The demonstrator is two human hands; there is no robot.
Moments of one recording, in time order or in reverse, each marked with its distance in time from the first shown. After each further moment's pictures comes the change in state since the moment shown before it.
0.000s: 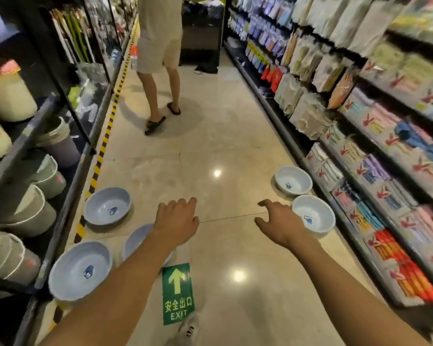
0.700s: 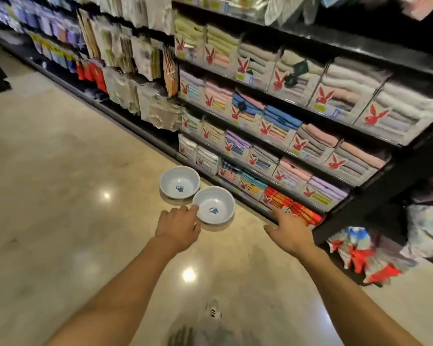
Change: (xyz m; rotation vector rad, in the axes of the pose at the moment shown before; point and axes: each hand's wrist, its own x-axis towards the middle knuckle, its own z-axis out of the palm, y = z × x) left_hand 0.327 0.340 0.008 0.106 -0.084 0.753; right_hand 0.057 0.315 -0.075 0.223 0.171 0.845
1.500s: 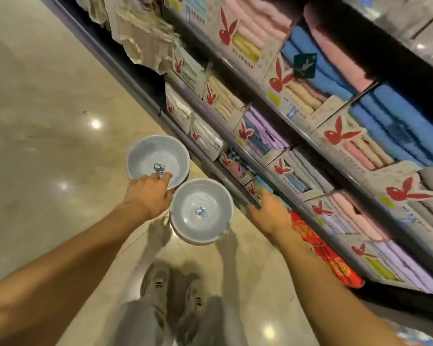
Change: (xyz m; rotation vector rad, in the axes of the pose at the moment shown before) left_hand 0.500 -0.107 0.216 -0.055 -0.185 -0.177; right_hand 0.547 0.014 0.164 -0.075 -0.207 0.015
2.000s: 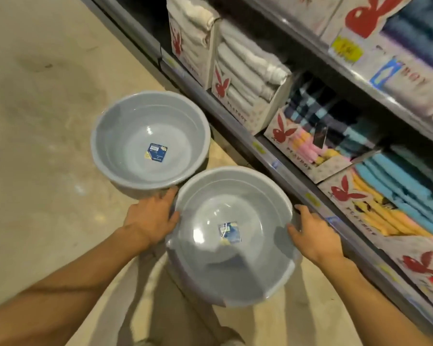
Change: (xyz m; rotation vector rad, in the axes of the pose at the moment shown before) left_hand 0.220 -0.034 0.405 -0.166 0.016 -0.084; right_hand 0.296 0.142 0.356 -0.157 0.014 -0.018
